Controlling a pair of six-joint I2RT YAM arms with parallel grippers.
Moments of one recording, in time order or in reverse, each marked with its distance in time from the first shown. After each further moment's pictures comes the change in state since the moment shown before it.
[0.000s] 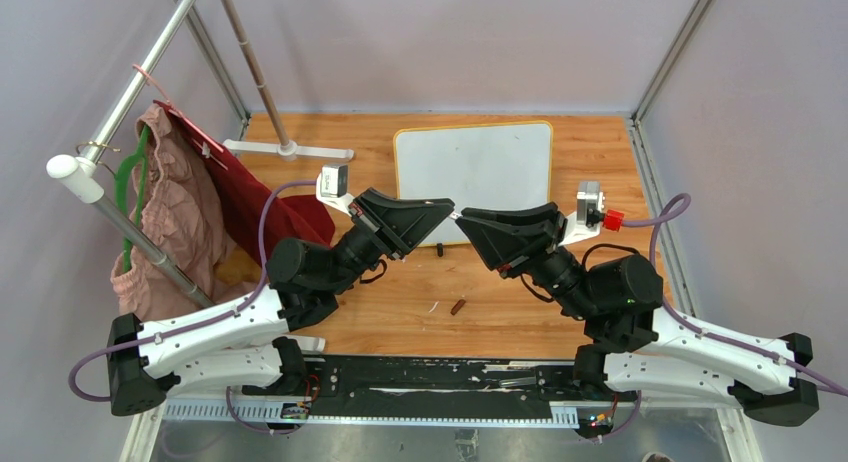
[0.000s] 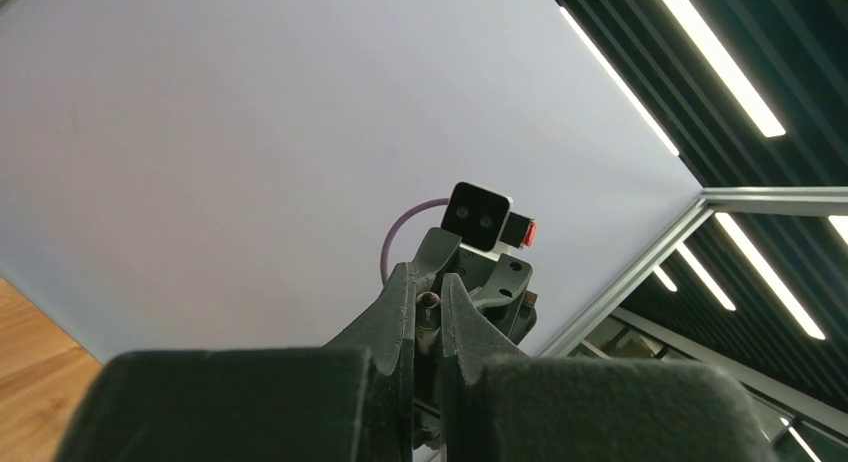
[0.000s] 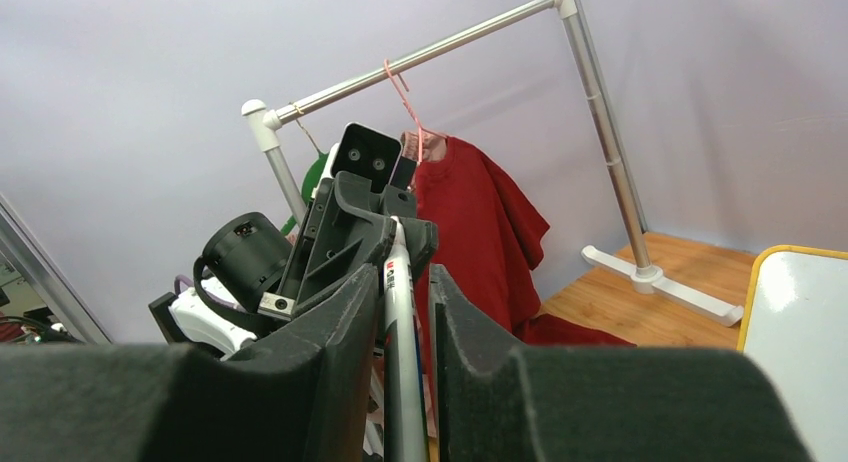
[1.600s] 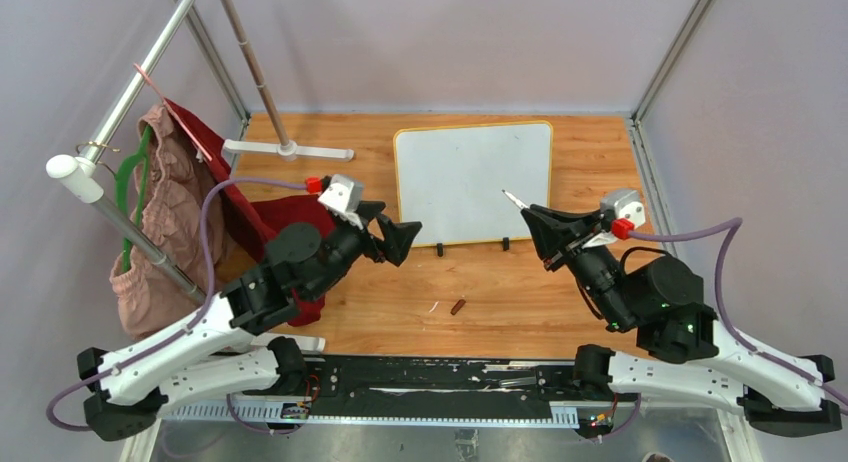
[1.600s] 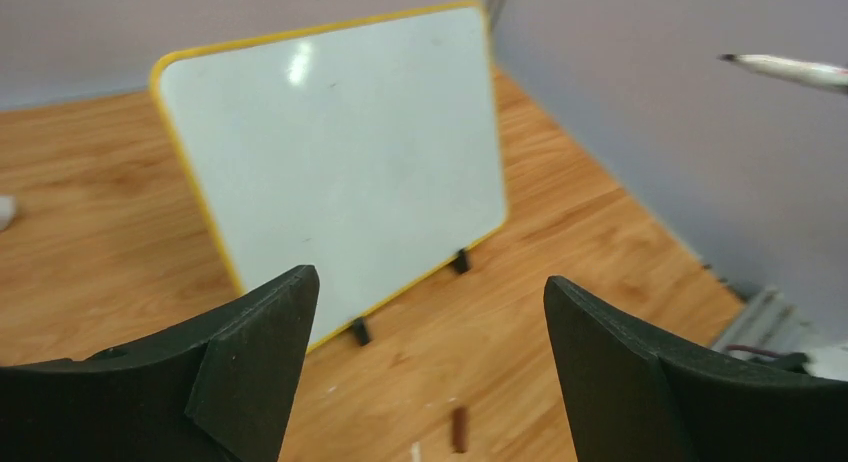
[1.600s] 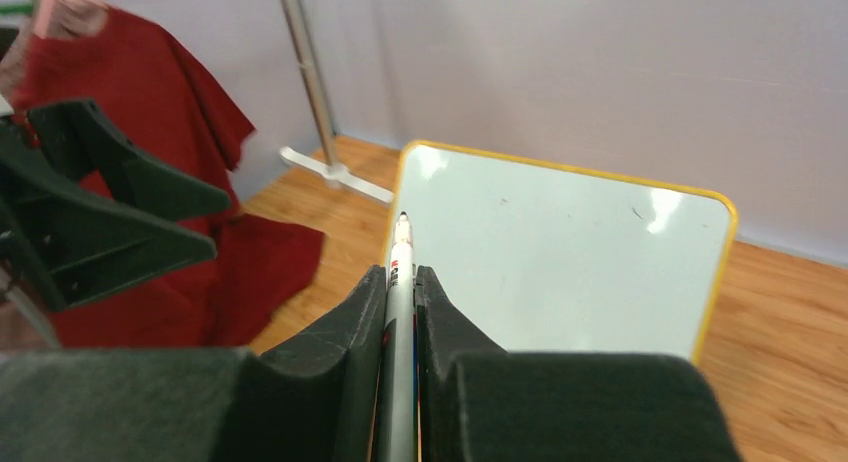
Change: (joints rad) left arm 0.025 -0.206 0.095 -0.880 -0.308 0.677; right arm 0.000 -0.186 0.109 -0.566 0.385 -0.333
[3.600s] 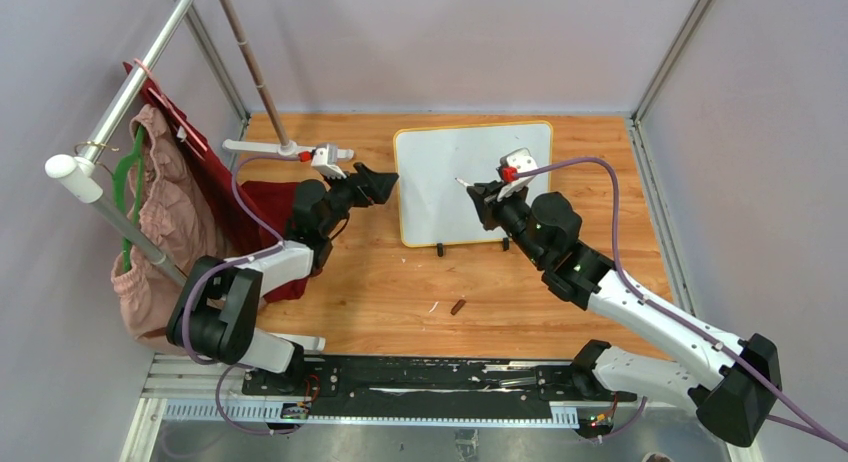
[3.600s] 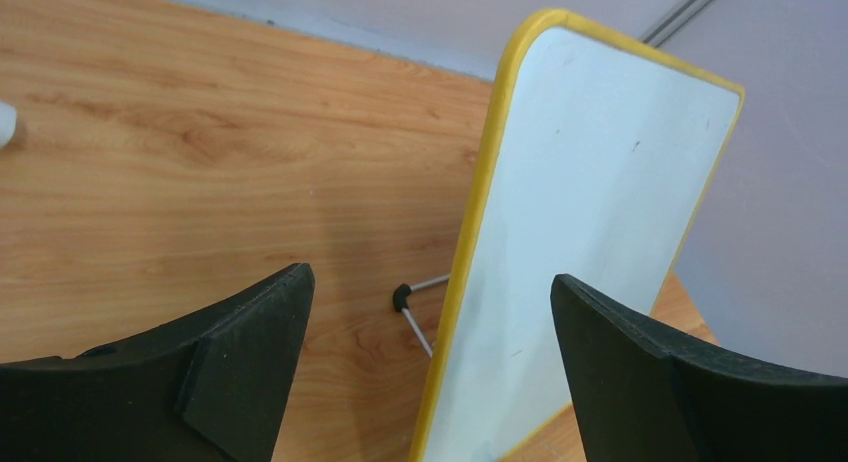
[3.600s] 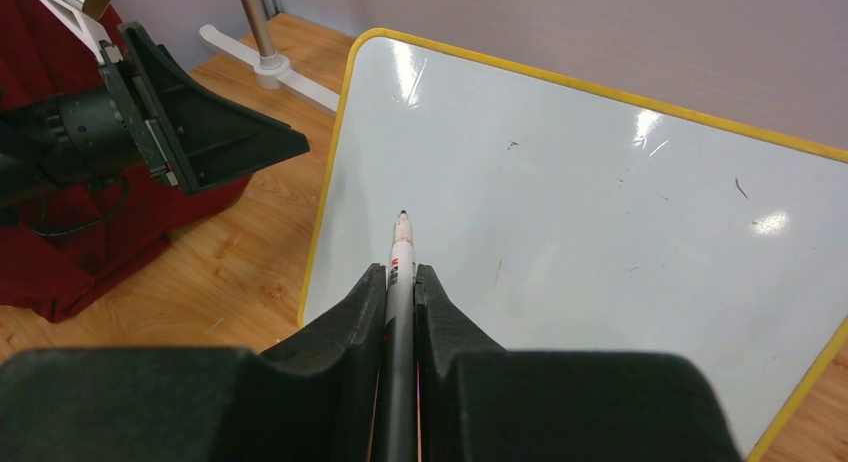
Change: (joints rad) left arm 0.796 0.688 -0.292 0.917 0.601 -0.282; right arm -0.471 0.457 -0.121 0.280 -0.429 0.049
